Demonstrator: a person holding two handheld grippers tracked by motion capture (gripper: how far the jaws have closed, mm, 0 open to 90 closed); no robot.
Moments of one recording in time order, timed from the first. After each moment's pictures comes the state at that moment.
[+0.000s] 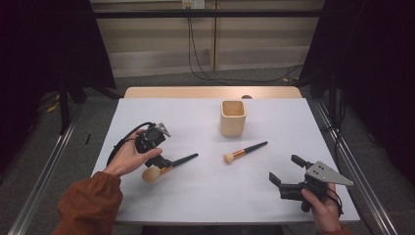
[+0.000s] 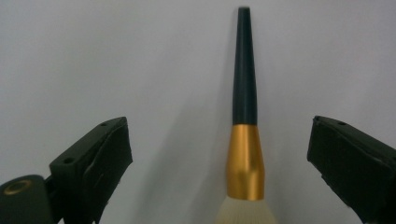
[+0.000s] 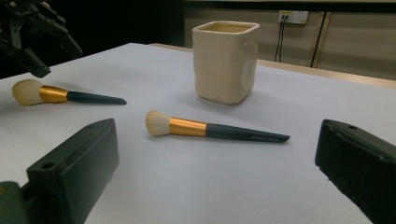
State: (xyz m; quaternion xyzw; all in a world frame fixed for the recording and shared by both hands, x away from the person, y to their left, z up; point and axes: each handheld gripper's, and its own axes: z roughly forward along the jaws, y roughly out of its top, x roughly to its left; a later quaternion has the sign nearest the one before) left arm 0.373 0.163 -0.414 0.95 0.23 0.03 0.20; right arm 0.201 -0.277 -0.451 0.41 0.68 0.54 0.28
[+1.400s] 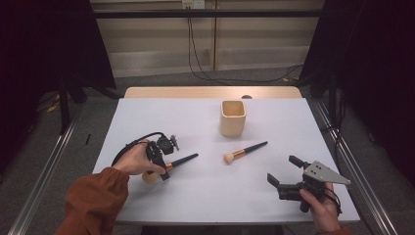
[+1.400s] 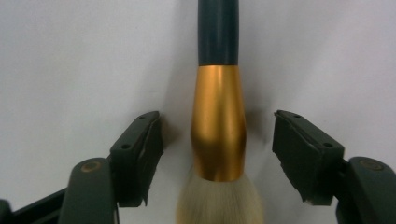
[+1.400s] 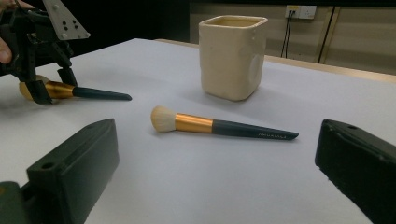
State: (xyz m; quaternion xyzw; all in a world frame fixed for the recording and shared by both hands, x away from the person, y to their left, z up) left arm 0.374 0.138 -0.447 0.98 0.21 -0.04 0.03; right arm 0.203 -0.274 -0.453 0.41 0.69 0.54 0.27
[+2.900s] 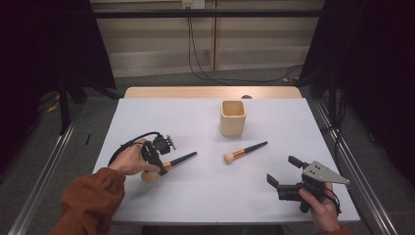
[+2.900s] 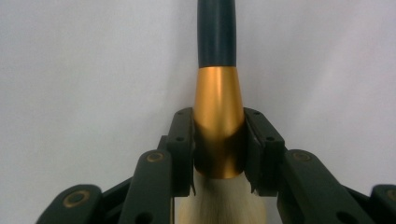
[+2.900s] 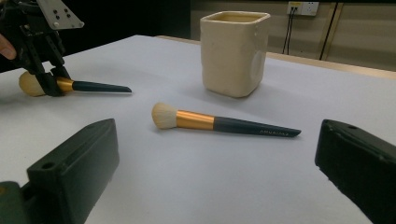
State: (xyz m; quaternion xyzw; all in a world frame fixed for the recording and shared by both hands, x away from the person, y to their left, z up) left arm 0.370 0.153 -0.443 0.97 0.22 -0.04 0.09; right arm 0.203 -0.273 -0.455 0.41 0.69 0.53 0.27
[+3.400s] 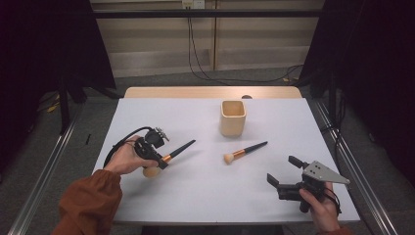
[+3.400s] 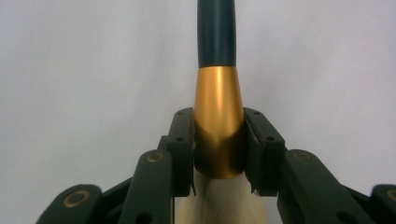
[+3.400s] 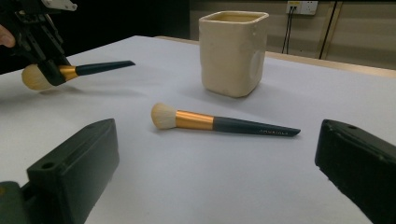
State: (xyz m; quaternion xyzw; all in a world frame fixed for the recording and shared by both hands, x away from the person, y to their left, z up) left arm 0.376 0.171 -0.427 0.95 0.26 -0.03 0.18; right arm 0.203 -0.274 -0.455 0.41 0.69 0.54 0.27
